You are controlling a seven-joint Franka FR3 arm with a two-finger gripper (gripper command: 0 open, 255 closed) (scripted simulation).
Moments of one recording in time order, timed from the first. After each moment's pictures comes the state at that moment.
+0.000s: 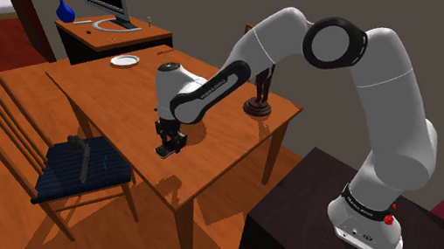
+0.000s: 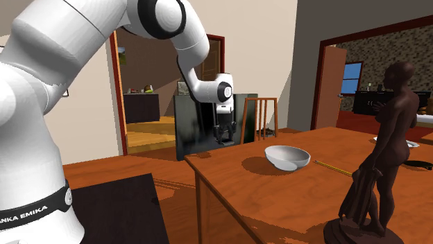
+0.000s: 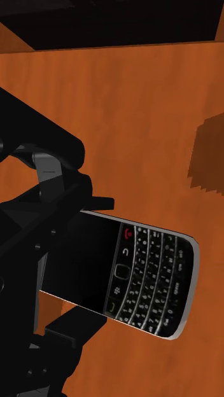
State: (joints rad) arm 0.08 0.68 0.40 -1.69 -0.34 2.37 2.02
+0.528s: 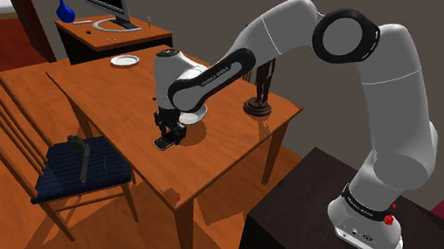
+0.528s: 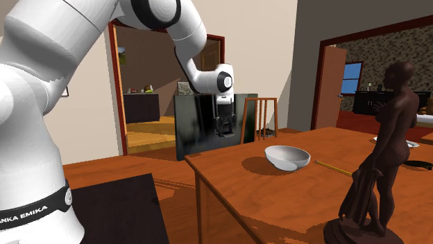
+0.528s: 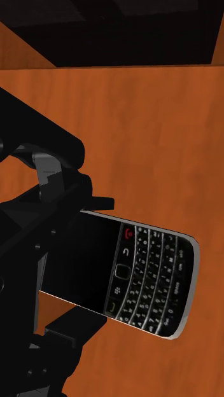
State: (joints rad) arm 0.06 0.62 0.43 -1.69 -0.31 2.30 2.00
